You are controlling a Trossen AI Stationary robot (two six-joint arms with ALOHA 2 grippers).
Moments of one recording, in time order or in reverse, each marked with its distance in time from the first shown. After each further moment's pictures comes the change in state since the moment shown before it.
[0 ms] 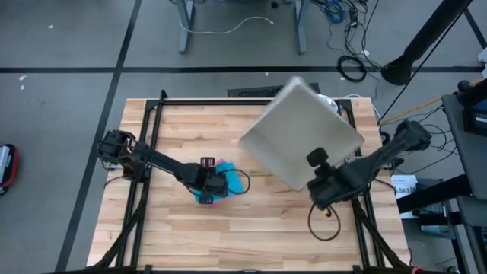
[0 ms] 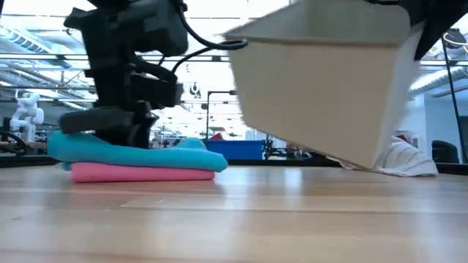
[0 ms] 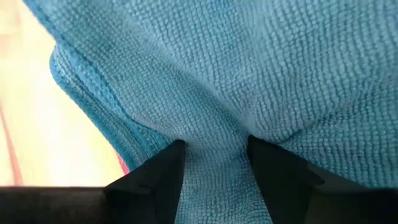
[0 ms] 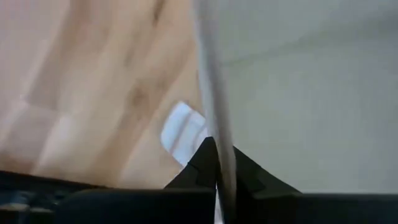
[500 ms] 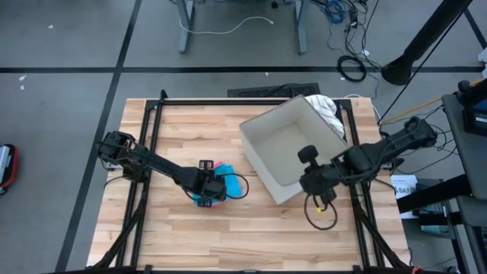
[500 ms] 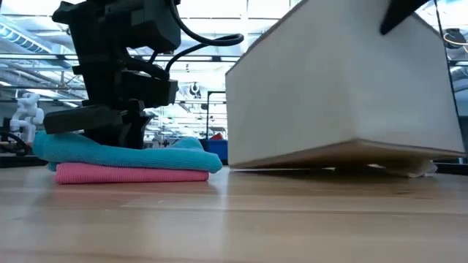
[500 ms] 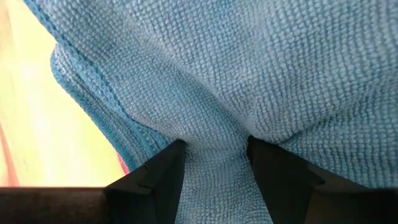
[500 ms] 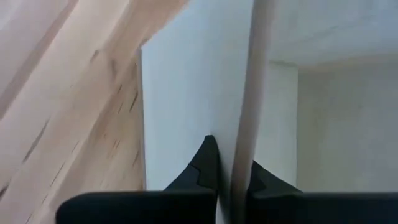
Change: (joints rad) left arm -0.049 0.000 -0.001 -0.009 -0.010 -0.046; right arm -0.120 -0.103 0.000 0.361 -0.119 -0.171
